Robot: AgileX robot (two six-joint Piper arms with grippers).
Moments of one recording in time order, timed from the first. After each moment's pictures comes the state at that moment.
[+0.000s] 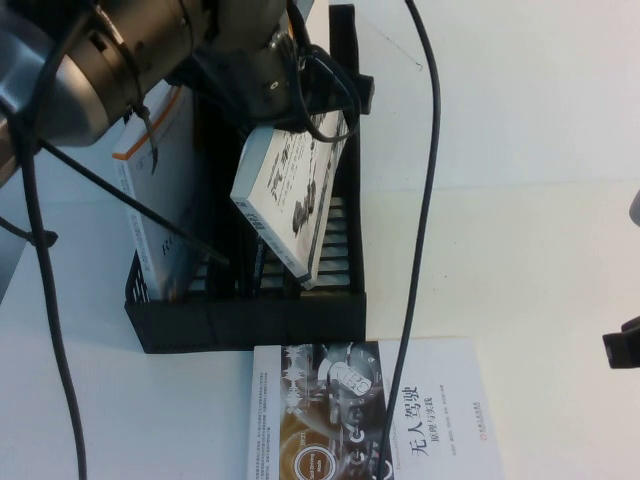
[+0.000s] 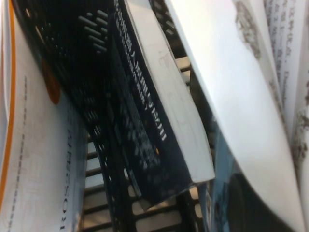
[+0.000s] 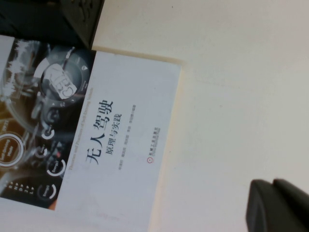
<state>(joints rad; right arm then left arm) 0.51 1.09 -0.87 -0.11 0.84 0.35 -0.71 1.75 -1.92 0.28 1.15 -0.48</state>
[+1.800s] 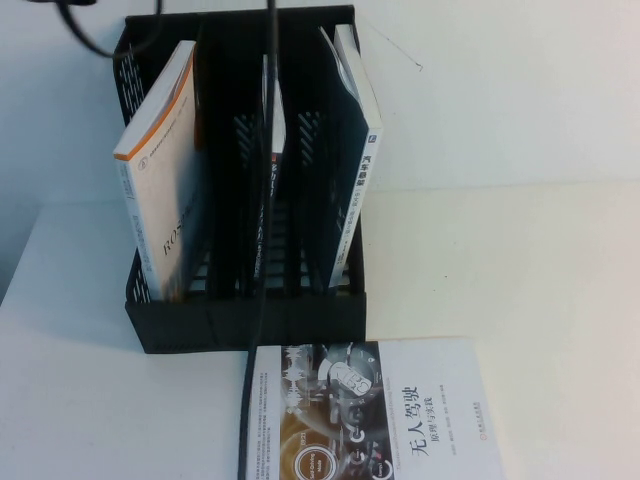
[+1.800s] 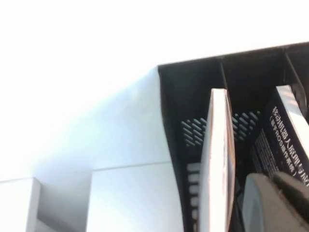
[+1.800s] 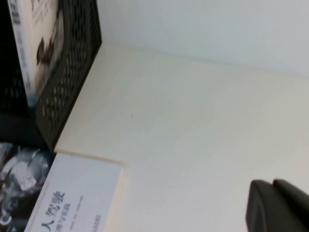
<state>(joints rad) 0.51 0.80 -0.87 -0.37 0.81 0.40 -0.65 1.44 -1.82 0.61 1.15 -0.55</state>
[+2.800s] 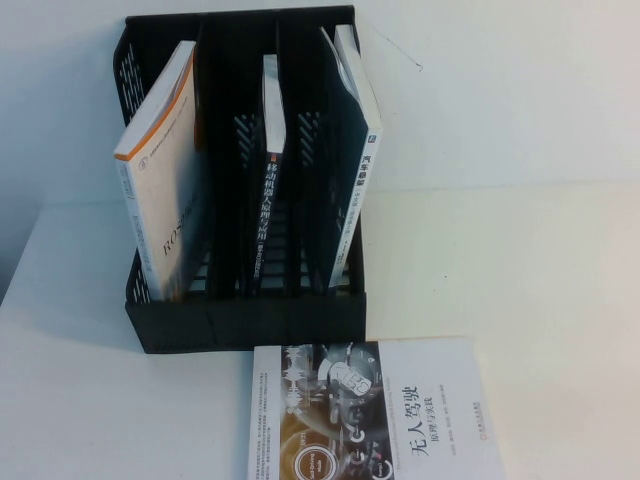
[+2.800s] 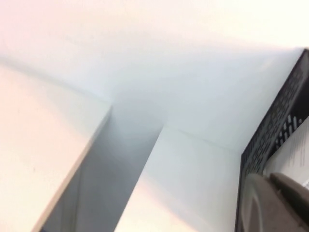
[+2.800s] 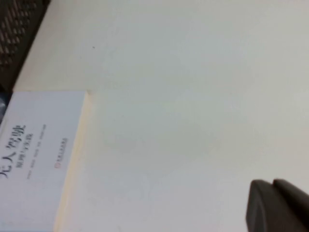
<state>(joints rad) 0.51 0.36 -0.41 -0.43 0.84 0.63 -0.02 0.41 -0.76 0.25 0.76 -0.57</state>
